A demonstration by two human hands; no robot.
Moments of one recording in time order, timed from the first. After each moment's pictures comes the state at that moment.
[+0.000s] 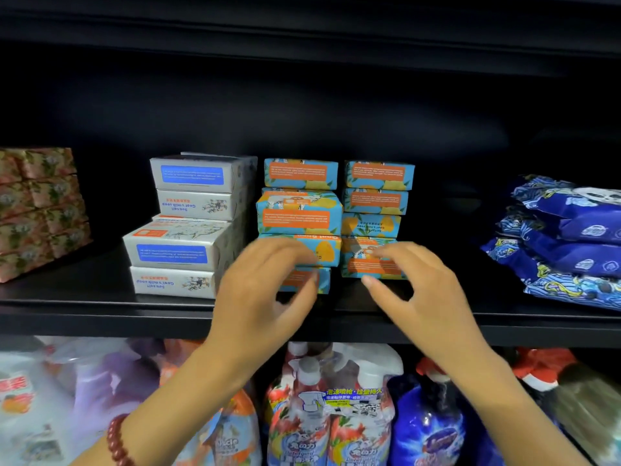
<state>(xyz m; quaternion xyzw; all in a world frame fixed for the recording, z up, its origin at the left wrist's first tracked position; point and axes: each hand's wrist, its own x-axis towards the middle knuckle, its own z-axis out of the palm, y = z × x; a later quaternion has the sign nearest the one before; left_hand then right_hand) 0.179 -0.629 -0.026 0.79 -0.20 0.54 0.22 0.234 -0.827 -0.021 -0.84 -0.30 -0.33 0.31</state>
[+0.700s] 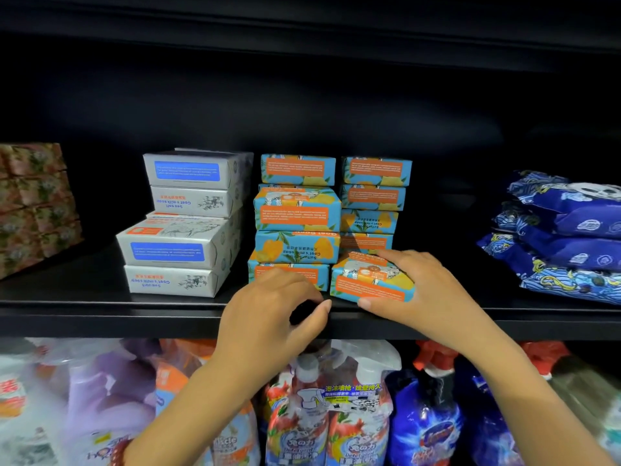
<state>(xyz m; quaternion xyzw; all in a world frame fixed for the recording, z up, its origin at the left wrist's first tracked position) 0.176 -0.631 -0.044 0.89 -0.17 0.38 0.20 0.236 -0.837 -0.010 -0.92 -0.26 -0.16 0.25</state>
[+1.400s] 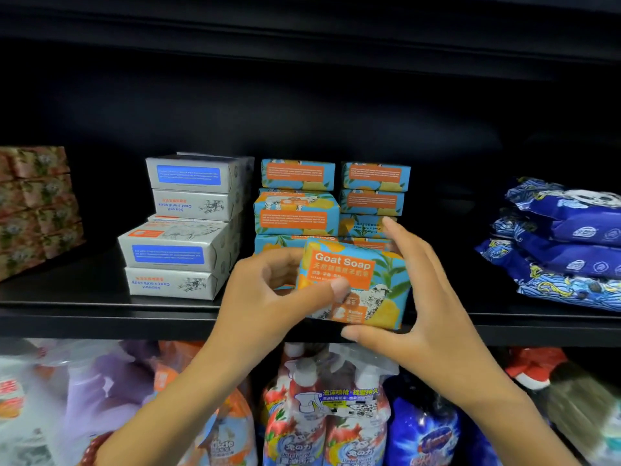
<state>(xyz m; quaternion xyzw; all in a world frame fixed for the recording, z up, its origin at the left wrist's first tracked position) 0.165 -0.641 -0.015 0.71 -0.16 0.24 0.65 0.194 -0.829 -0.016 -0.79 -0.38 -0.22 0.42</state>
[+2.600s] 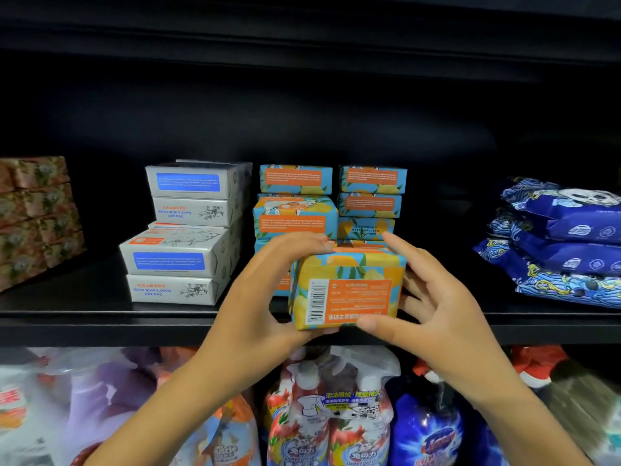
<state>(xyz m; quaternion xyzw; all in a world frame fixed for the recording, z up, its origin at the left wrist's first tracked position) 0.160 -0.630 -0.015 0.77 -0.31 0.37 0.41 0.186 -0.828 -0.009 -0.72 -0.34 -0.12 0.59</state>
